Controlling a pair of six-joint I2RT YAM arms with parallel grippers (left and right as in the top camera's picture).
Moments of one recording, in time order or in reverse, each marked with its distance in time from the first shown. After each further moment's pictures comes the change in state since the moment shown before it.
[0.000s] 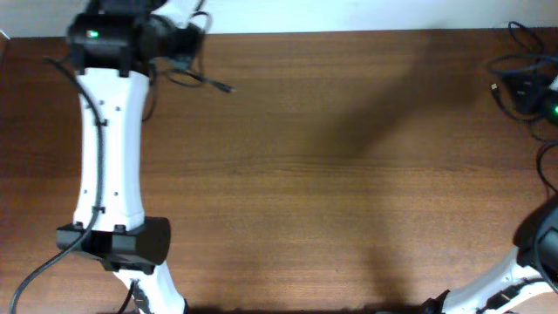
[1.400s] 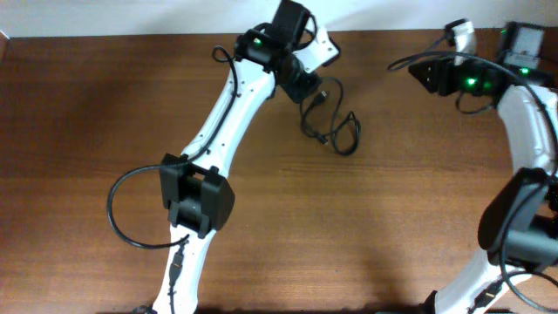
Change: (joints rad) left arm -0.317 0.399 0.005 0.144 0.138 0.053; right arm 0.338 -0.054 0.093 -0.214 0.307 -0.097
